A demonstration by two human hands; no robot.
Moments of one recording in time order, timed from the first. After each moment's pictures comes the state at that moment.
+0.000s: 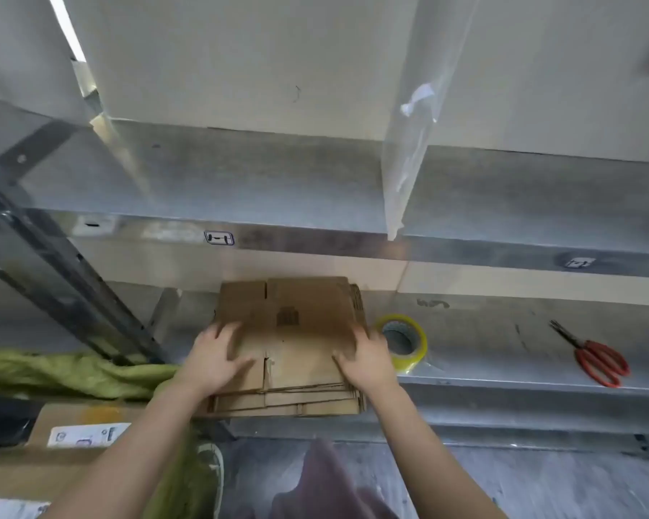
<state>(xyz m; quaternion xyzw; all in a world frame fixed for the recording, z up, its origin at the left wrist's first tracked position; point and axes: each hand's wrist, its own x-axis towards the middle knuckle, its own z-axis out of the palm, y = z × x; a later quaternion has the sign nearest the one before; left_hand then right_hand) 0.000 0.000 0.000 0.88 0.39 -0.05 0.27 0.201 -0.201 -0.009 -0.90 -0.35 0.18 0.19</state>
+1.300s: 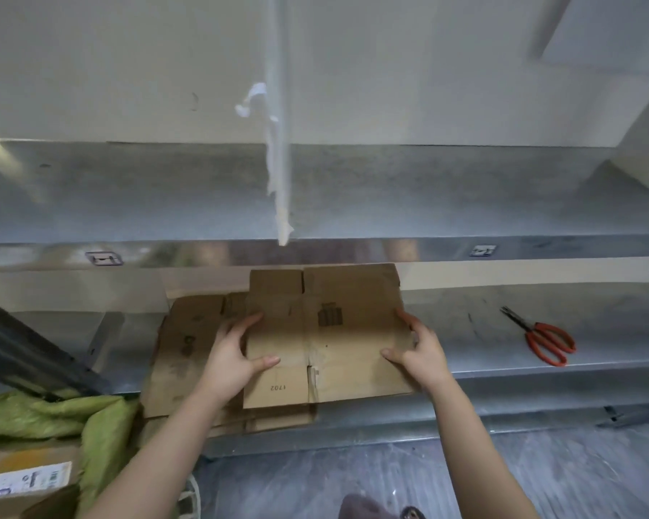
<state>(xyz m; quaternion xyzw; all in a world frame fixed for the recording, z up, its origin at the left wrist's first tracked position) 0.098 -0.085 0.014 0.81 0.36 0.10 0.46 0.311 -0.334 0.015 -0.85 -0.16 0.22 0.45</state>
